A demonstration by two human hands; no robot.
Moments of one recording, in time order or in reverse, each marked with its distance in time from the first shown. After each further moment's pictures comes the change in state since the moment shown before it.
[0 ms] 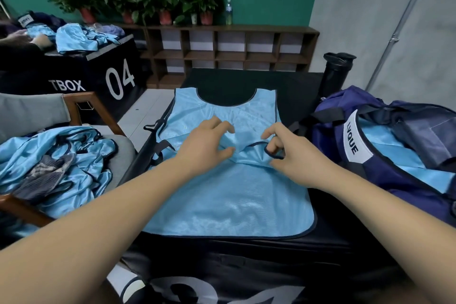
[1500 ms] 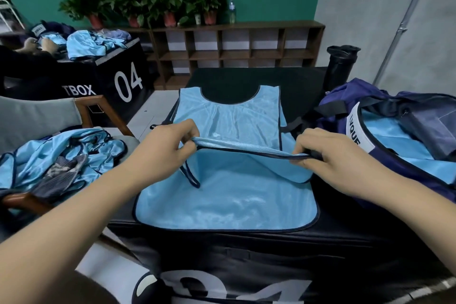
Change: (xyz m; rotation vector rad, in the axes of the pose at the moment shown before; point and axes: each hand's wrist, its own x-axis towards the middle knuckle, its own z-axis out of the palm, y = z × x) left_hand -0.067 0.008 -0.092 -0.071 0.010 -0.067; right_hand -0.056 0.008 -0.043 -0.126 0.072 -0.265
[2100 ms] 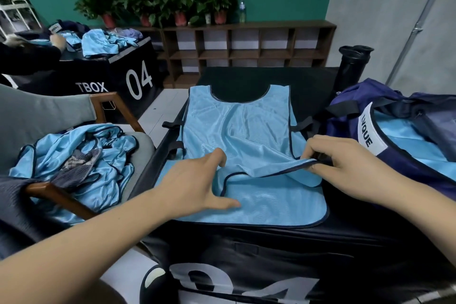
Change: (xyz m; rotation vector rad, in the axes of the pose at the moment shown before) left_hand -0.046 0.007 0.045 0.287 -0.152 0.092; right_hand -0.005 -0.007 0.005 0.066 -0.040 0.035
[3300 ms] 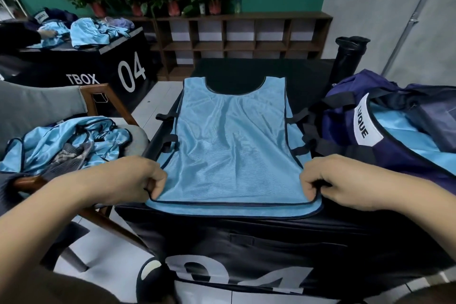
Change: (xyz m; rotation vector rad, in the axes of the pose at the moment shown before) left_hand -0.037 -0.086 -0.056 -0.023 -0.570 -0.048; right_hand -0.013 0.006 0.005 -0.158 -0.474 0.001
